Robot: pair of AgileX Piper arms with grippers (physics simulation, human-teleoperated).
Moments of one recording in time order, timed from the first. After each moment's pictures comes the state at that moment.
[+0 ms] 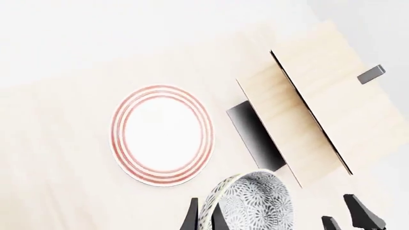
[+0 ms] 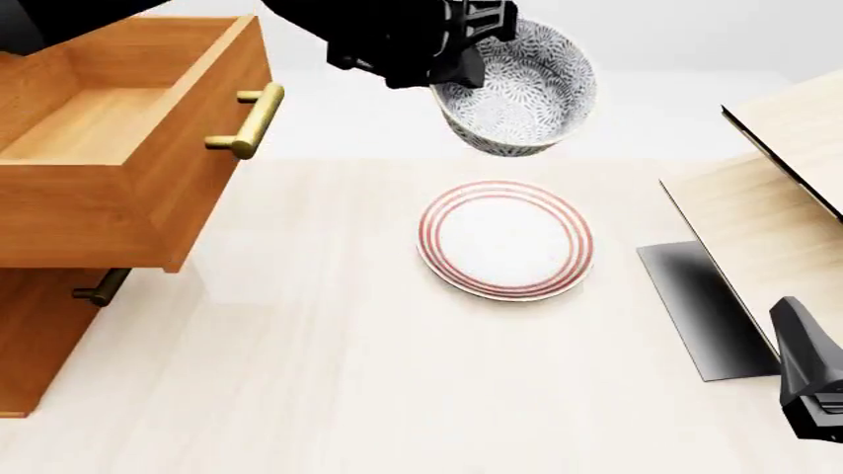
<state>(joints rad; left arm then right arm) -0.78 1.63 -1.69 0.77 -0.41 0.00 0.01 0.00 0.00 0.00</state>
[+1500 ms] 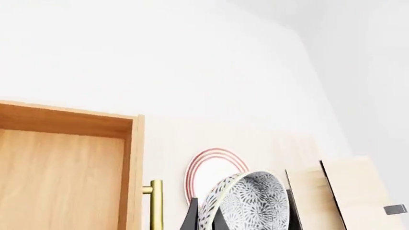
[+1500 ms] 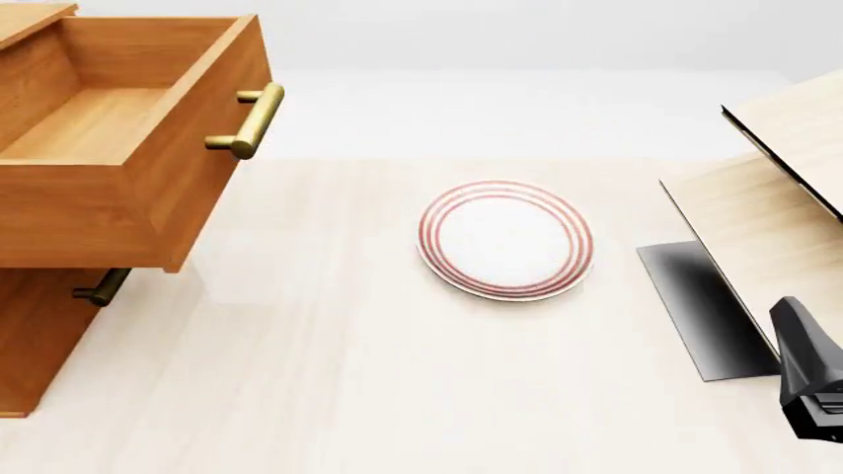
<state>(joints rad) -0.35 1.42 -1.76 0.86 -0.51 0.00 0.01 0.00 0.00 0.00</state>
